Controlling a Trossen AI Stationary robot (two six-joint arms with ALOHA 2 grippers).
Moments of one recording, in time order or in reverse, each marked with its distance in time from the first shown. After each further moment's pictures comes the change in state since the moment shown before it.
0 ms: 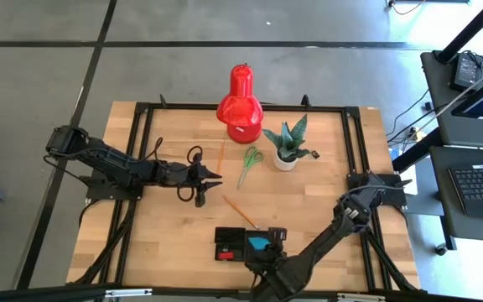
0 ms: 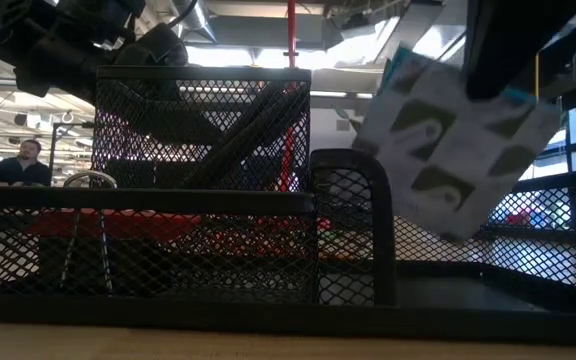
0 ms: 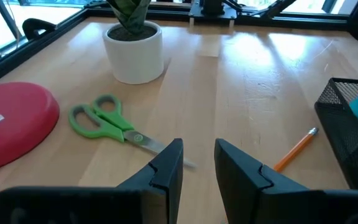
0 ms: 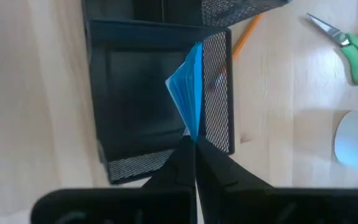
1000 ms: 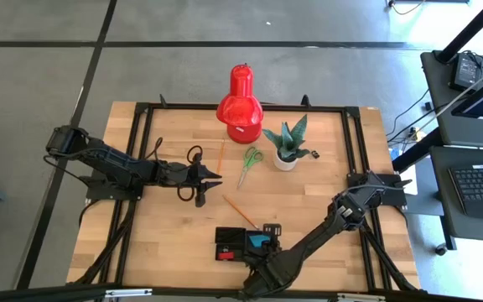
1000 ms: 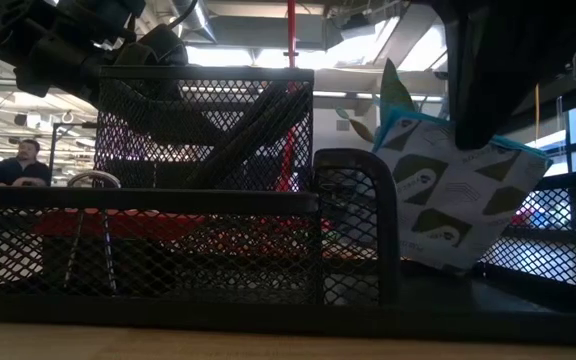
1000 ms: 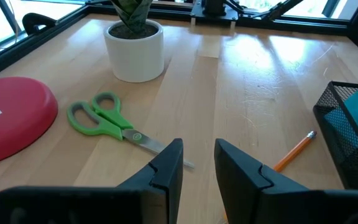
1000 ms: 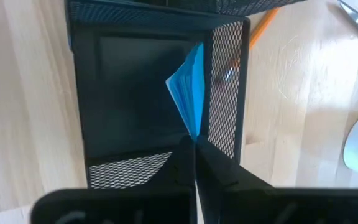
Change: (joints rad) left arm 0.000 0.000 0.000 -0.001 0.000 -0.030; right arm -0.050 0.028 -0.009 0.006 -0.081 -0.082
